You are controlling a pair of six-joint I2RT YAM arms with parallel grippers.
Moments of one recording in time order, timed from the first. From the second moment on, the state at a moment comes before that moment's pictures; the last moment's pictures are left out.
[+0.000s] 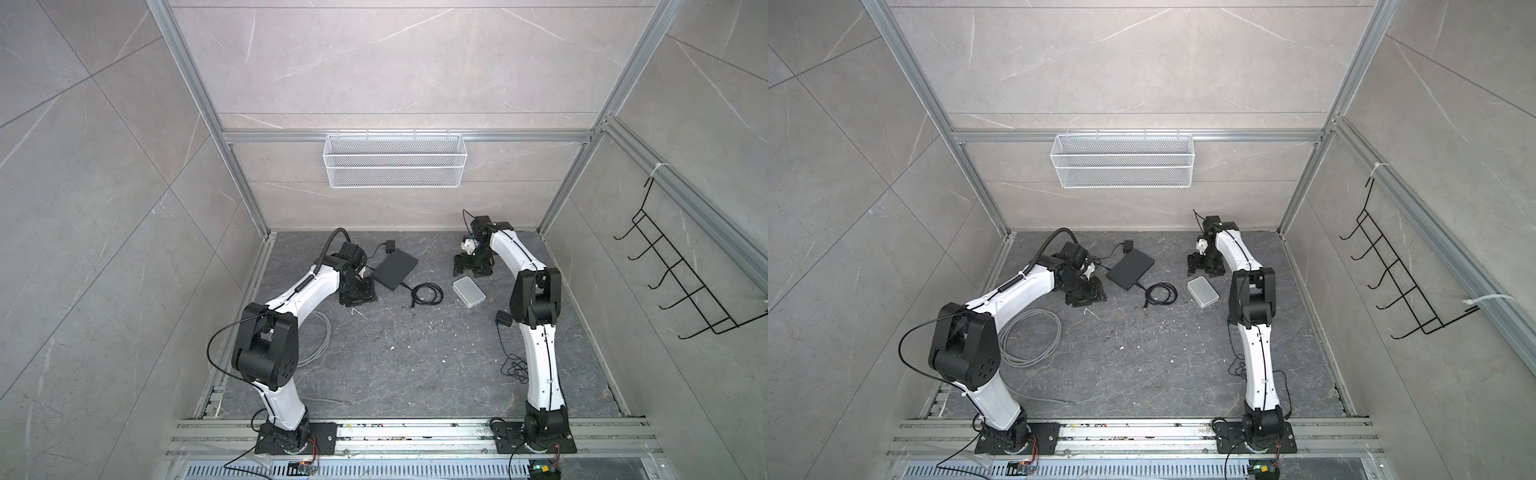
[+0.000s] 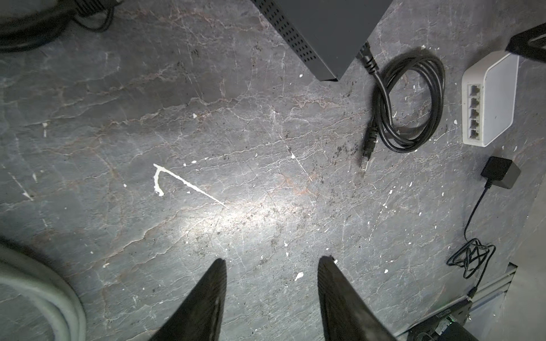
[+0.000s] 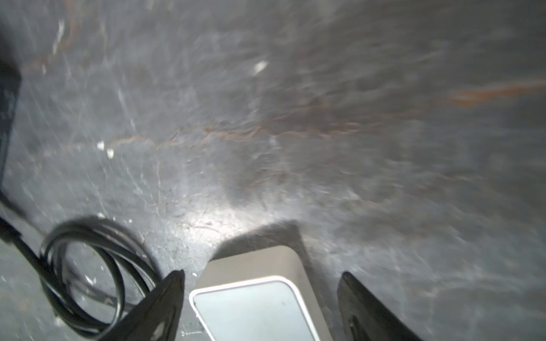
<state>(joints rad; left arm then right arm) -0.39 1.75 1.36 -0.84 0.27 -0.43 0.13 2.48 2.27 -1.24 -0.21 0.00</state>
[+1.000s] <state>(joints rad) -0.39 1.77 1.45 -0.84 0.25 -0.40 0.09 1.76 1.34 -1.09 -0.37 0.36</state>
